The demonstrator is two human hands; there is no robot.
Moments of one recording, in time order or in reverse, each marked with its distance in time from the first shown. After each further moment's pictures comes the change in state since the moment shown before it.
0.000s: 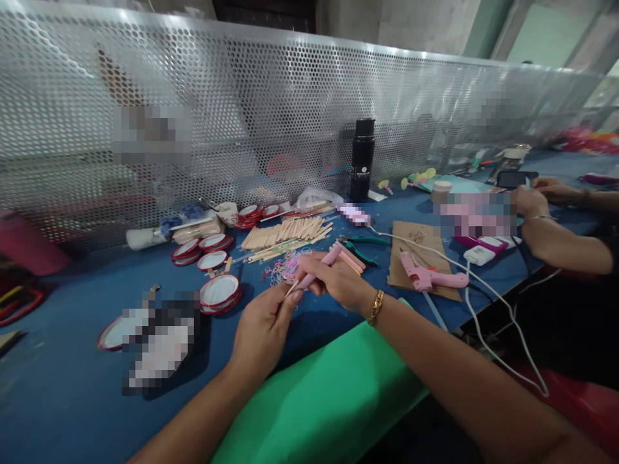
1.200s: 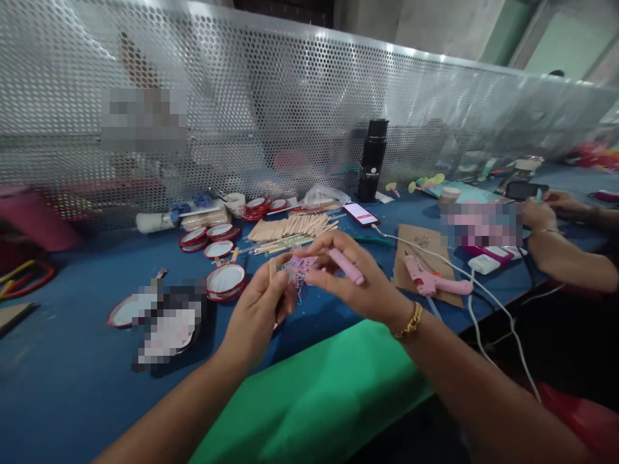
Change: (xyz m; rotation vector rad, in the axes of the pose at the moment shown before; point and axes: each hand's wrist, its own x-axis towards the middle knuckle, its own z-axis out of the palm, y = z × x) left_hand 0.003 0.026 -0.011 -0.813 0.025 -0.308; right_hand -0.026 -0.042 0.006 -0.272 0.026 -0.308
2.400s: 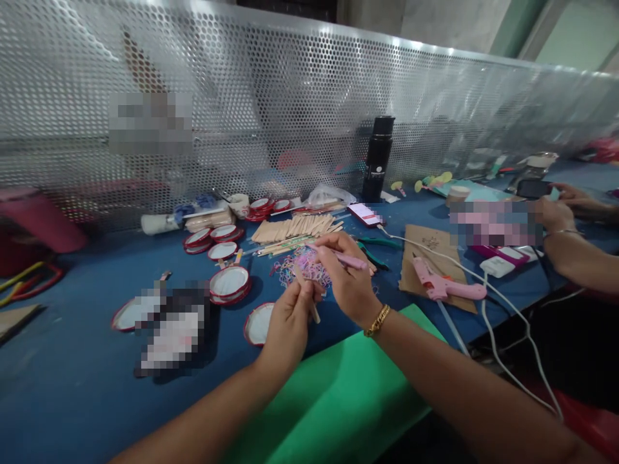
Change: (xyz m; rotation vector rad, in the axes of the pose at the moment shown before) left_hand 0.002 -0.036 0.021 0.154 0.089 -0.016; right_hand 0.013 0.035 0.024 -0.095 0.427 0.044
